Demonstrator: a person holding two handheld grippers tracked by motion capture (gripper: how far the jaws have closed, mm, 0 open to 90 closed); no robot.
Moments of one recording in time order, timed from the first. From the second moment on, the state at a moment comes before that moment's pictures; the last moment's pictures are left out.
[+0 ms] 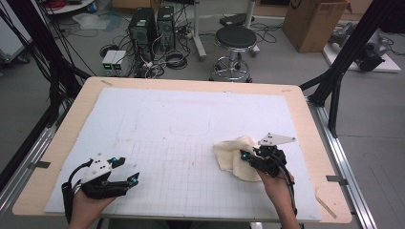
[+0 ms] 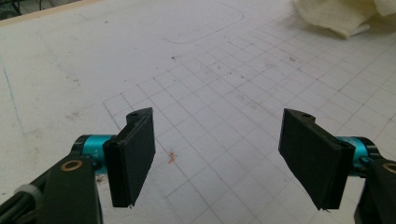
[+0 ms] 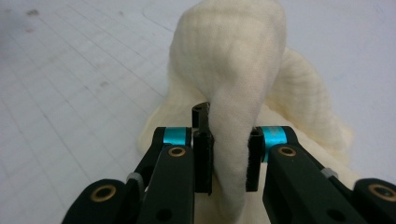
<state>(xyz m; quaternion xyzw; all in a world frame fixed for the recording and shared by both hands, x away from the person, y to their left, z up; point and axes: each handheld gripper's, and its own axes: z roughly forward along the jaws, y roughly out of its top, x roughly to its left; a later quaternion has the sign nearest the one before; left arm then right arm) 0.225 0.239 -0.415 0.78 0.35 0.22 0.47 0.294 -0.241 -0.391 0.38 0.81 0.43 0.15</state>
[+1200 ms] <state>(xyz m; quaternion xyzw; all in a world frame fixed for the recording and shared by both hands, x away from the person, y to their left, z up) 0.224 0.244 -0.414 0.77 0.35 0.22 0.48 0.320 -0.088 -0.342 0.27 0.83 0.48 0.07</state>
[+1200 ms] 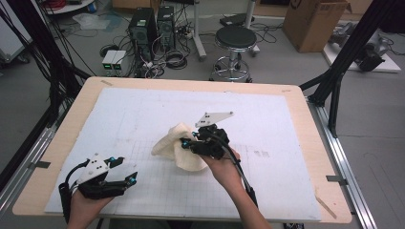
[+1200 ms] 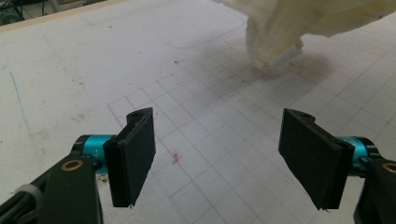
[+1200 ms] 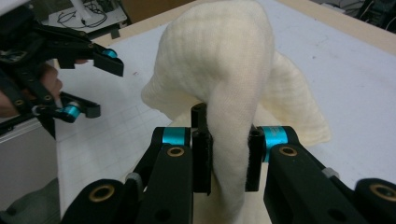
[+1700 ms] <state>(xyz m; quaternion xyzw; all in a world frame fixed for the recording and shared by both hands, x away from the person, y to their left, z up) 0.225 0.245 -0.415 0.77 0.35 0.22 0.48 0.362 -0.065 -0.383 0.31 0.85 0.41 0.09</state>
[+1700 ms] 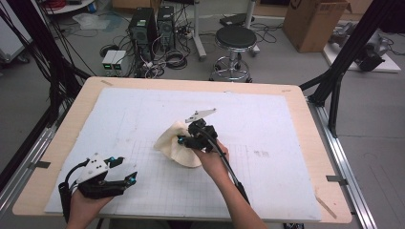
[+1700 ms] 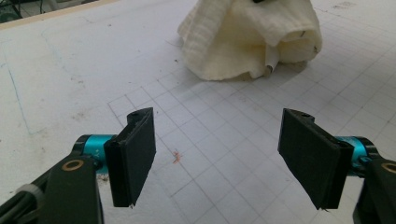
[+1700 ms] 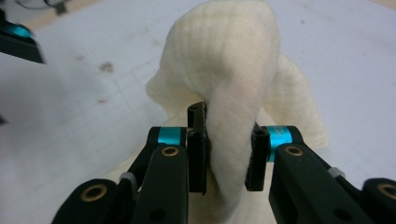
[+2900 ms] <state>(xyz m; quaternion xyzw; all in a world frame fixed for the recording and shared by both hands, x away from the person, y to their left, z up) 0.238 0.209 -0.417 0.79 0.33 0.18 0.48 0.317 -0.140 -0.409 0.29 0.84 0.45 0.09</state>
